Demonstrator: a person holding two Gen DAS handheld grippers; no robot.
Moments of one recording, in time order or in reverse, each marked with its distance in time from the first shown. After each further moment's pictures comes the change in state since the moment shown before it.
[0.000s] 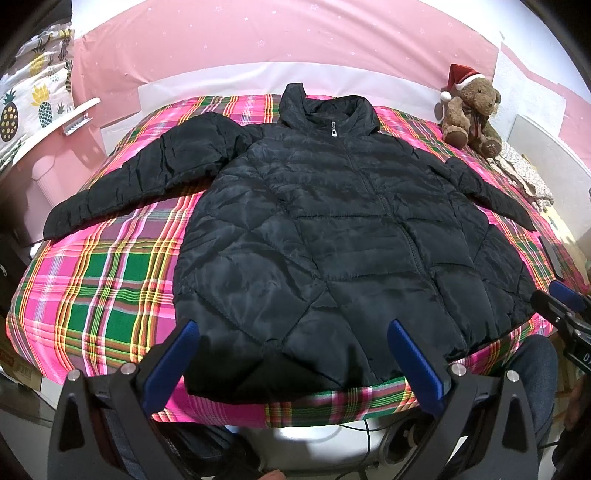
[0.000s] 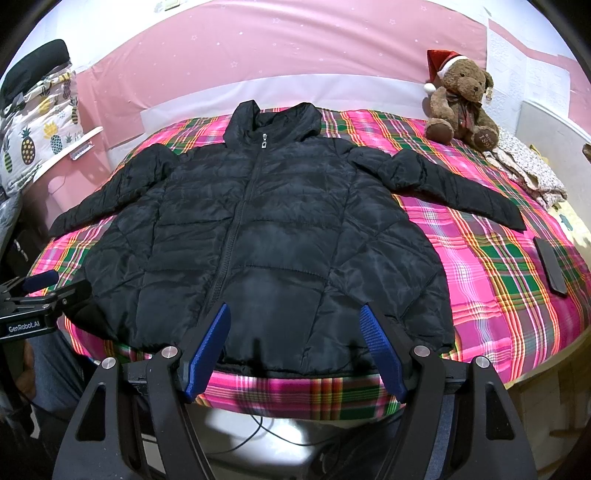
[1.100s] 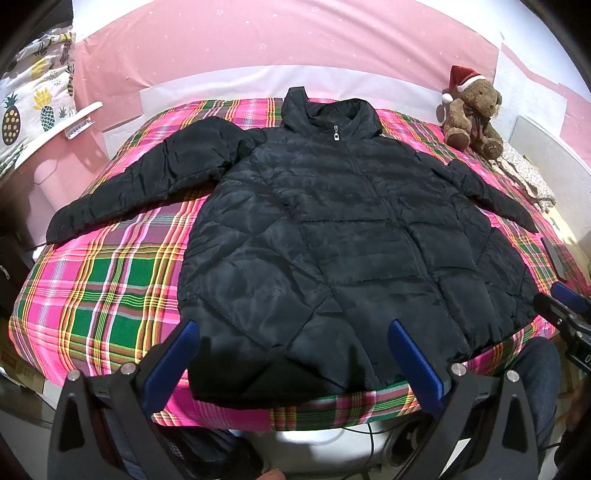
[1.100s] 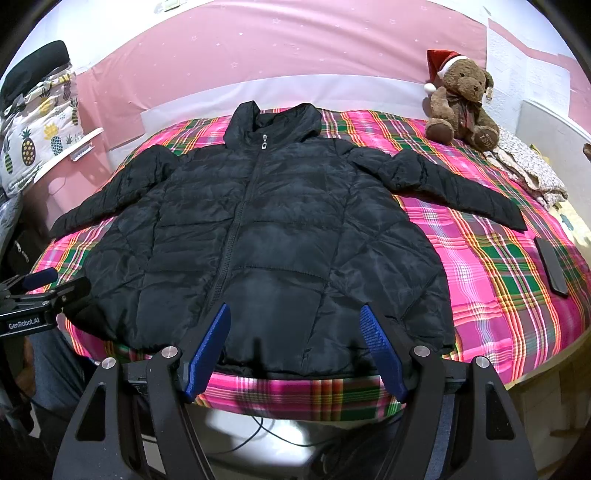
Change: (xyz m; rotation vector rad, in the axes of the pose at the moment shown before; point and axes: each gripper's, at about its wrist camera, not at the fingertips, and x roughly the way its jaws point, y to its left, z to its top) left arm 0.001 0.000 0.001 0.002 -0.011 0.010; right arm 0.000 -0.001 0.000 0.000 0.000 -0.001
